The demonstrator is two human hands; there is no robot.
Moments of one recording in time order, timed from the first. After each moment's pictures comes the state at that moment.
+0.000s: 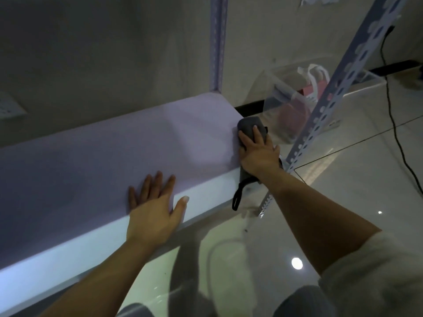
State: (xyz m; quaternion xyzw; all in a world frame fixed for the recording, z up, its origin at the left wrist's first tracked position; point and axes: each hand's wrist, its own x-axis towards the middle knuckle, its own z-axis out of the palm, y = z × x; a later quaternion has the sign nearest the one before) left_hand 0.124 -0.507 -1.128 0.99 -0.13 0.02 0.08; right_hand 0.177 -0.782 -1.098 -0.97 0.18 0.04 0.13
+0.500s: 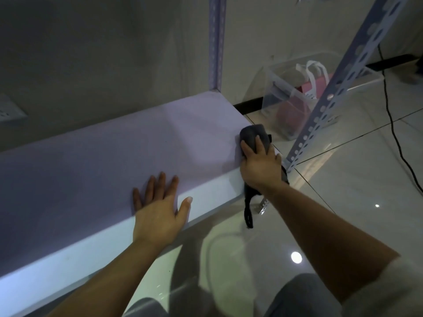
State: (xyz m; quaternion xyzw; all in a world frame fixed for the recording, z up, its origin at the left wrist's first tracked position) left_hand 0.122 -0.508 -1.126 0.99 -0.13 0.01 0.06; right_hand 0.148 -0.770 -1.101 -0.98 0.18 0.03 0.12
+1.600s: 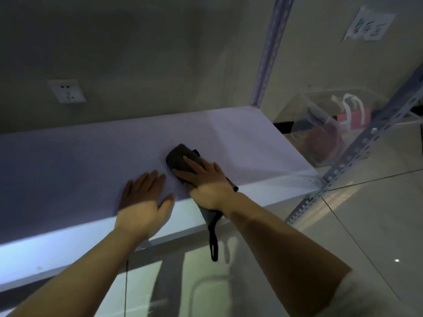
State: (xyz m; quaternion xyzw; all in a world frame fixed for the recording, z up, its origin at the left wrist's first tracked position) left_hand 0.129 -0.403 -1.125 0.99 -0.11 0.07 0.09; right_hand 0.166 -0.590 -1.106 -0.97 -0.20 0.05 0.12
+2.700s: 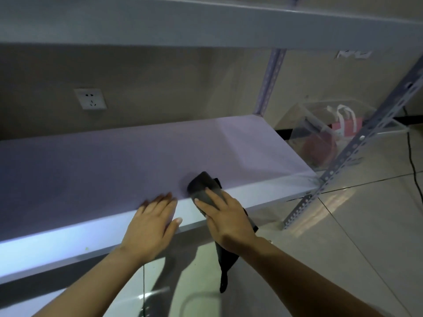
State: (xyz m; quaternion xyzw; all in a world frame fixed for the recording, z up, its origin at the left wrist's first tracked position) left_hand 0.066 -0.356 -1.113 0.98 -0.19 -0.01 0.10; right_hand 0.052 -0.574 -1.101 -0.98 -0.14 0.04 0.13
